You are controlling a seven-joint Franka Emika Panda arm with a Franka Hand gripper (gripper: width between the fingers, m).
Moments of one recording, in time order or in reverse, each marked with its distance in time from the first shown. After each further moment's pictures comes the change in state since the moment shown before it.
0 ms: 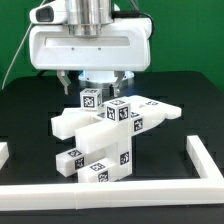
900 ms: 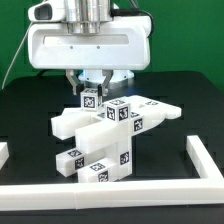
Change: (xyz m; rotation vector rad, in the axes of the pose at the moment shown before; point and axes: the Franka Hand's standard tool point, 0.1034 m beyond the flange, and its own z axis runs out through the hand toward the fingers) arm 0.000 0.000 0.001 -0.002 0.003 0.021
